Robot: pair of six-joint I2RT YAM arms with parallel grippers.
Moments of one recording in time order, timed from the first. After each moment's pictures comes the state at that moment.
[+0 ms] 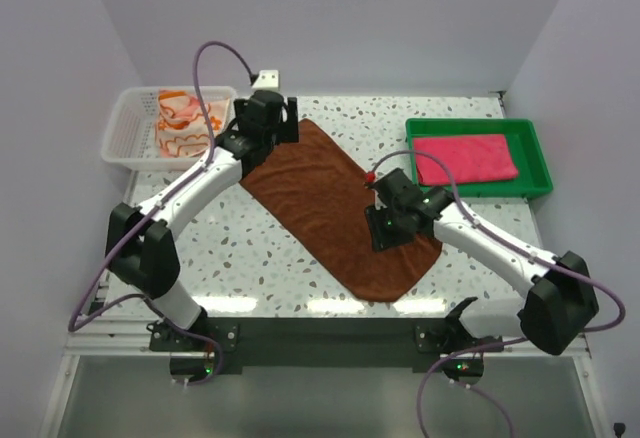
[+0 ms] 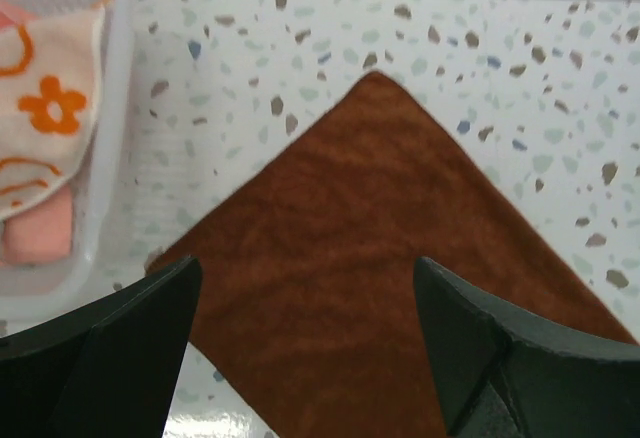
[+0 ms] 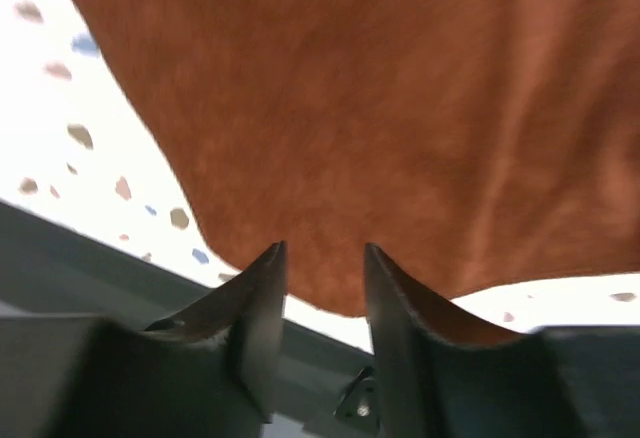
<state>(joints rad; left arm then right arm) -0.50 1.65 1.44 -0.28 -0.45 -0.28 0.64 1.28 0.97 -0.84 -0.02 0.34</state>
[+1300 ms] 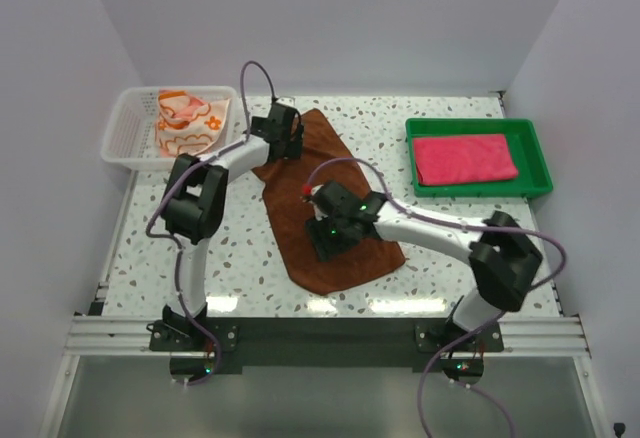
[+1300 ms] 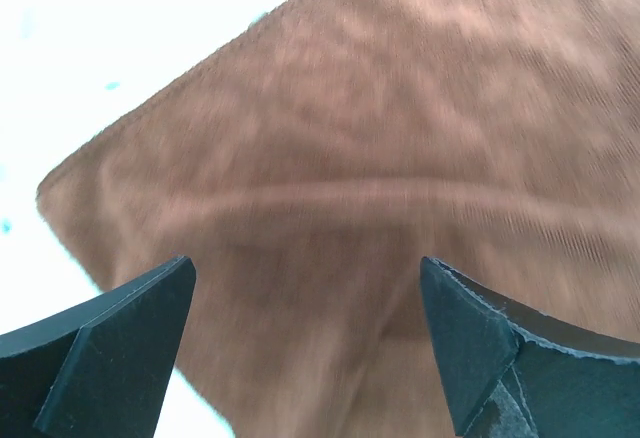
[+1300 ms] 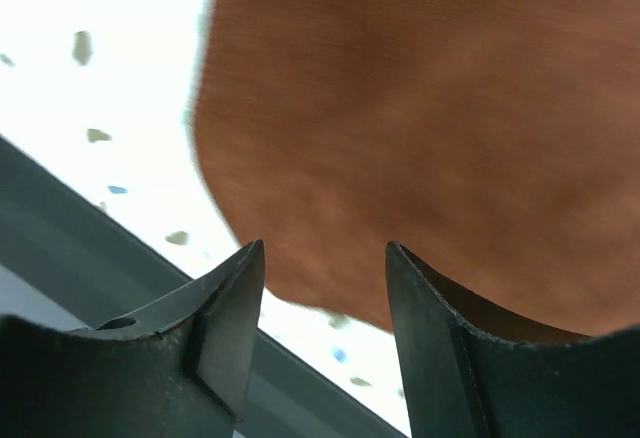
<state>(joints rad) -0.40 2.19 1.62 -0.26 -0.37 -0.18 0.98 1.71 1.17 -0.59 -0.10 0.40</state>
